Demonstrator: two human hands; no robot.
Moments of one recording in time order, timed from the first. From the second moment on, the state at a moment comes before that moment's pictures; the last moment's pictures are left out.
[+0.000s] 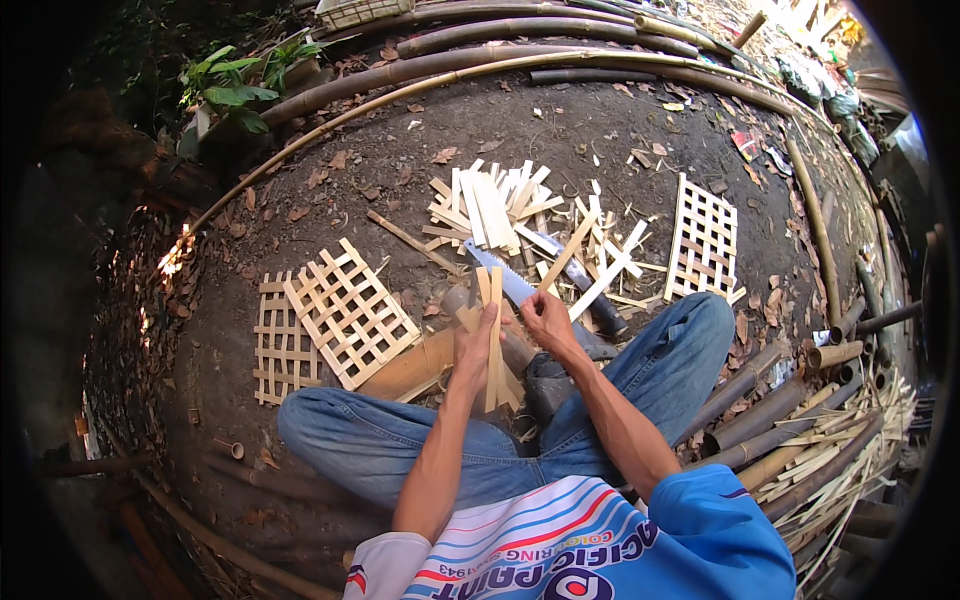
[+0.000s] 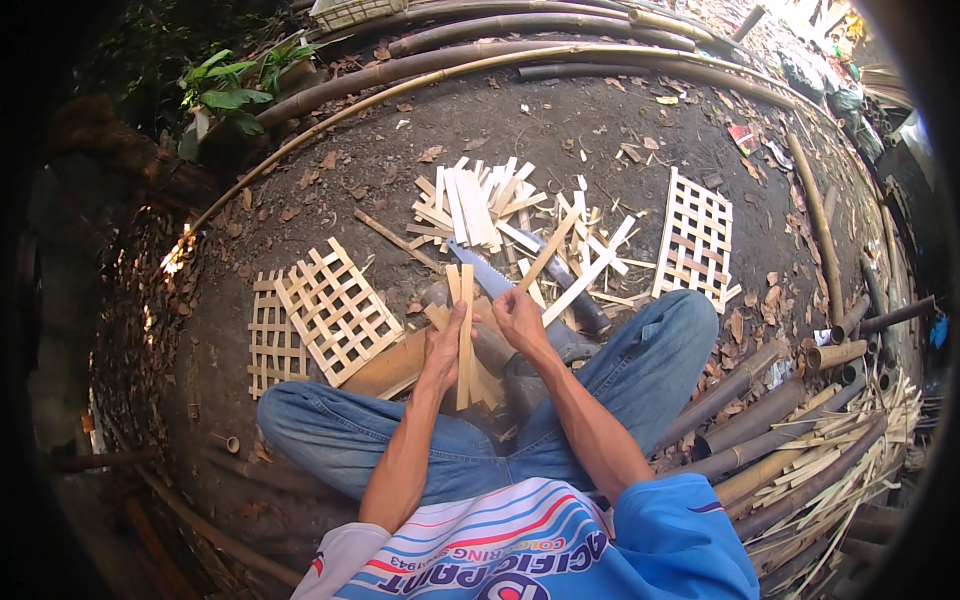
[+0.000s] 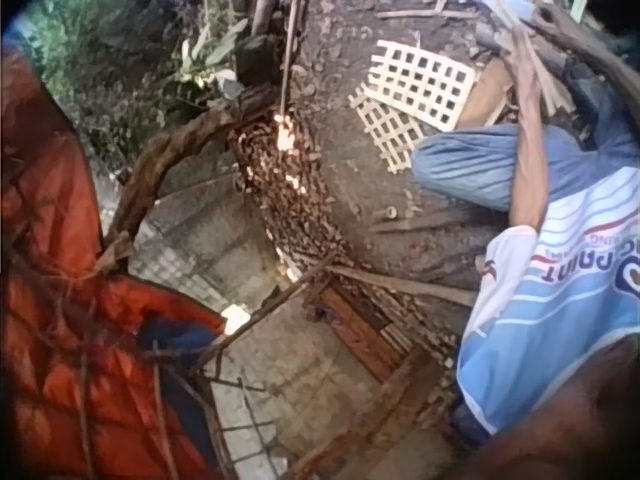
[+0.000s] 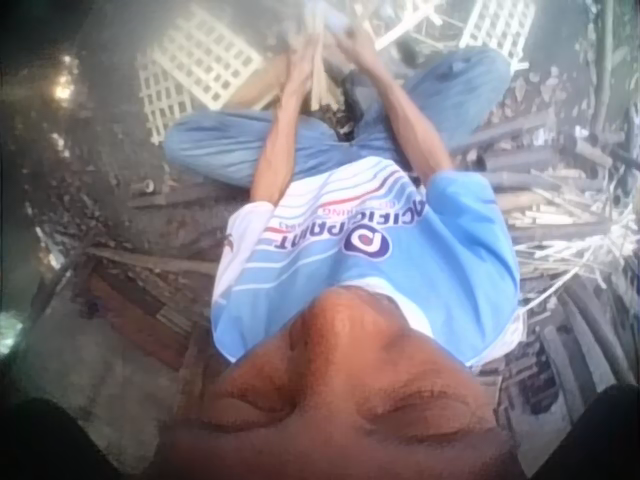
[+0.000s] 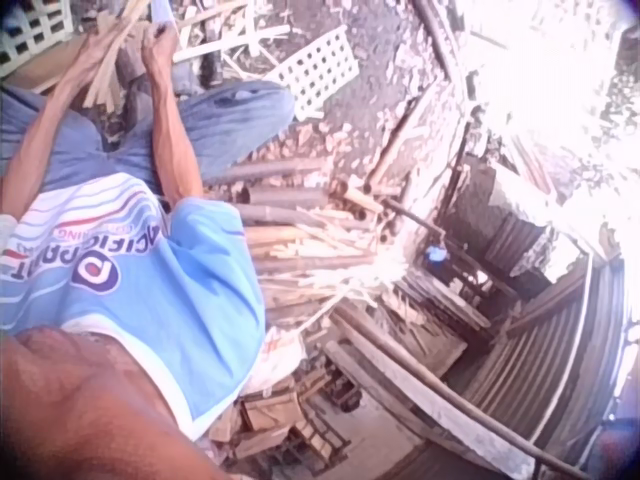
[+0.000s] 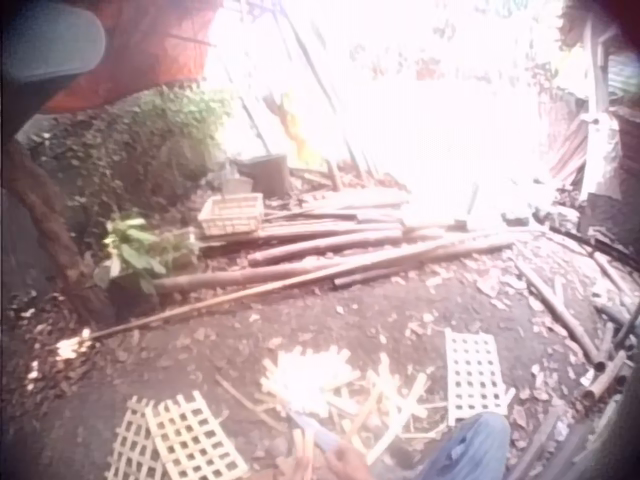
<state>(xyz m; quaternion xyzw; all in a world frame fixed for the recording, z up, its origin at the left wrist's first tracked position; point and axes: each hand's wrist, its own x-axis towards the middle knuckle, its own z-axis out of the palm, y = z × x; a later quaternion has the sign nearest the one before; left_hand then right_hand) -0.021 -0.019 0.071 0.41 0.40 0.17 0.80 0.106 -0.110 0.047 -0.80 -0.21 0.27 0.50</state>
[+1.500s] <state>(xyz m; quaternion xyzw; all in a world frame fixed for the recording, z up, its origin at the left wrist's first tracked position) -0.022 -0.022 0.067 0.40 0.36 0.17 0.82 0.115 -0.105 0.068 -0.74 -0.27 0.07 0.61</state>
